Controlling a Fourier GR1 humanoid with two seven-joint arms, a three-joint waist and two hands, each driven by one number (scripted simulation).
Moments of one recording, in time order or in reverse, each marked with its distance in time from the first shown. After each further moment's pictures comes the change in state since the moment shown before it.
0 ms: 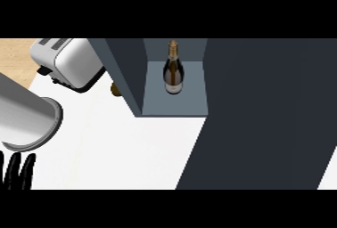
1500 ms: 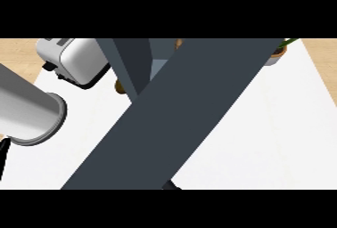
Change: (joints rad) left arm 0.033 0.053 0.275 0.037 0.177 -0.288 0.101; right arm -0.638 -0.068 0.251 0.133 0.275 -0.661 0.048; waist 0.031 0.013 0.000
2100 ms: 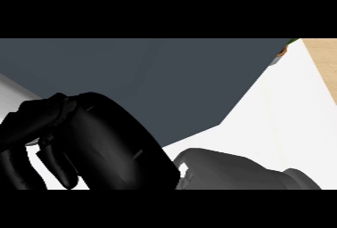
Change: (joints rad) left arm -0.022 -0.043 0.028 0.026 -0.010 -0.008 0.038; right arm -0.509 0.114 -0.197 0.507 -0.165 -0.069 -0.109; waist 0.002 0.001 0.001
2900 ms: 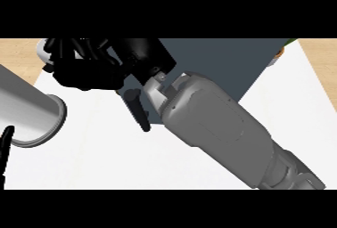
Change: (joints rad) left arm -0.068 -0.064 0.020 0.033 -0.066 0.012 0.069; right arm -0.142 0.008 -0.238 0.486 -0.012 0.249 -0.292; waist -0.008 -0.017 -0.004
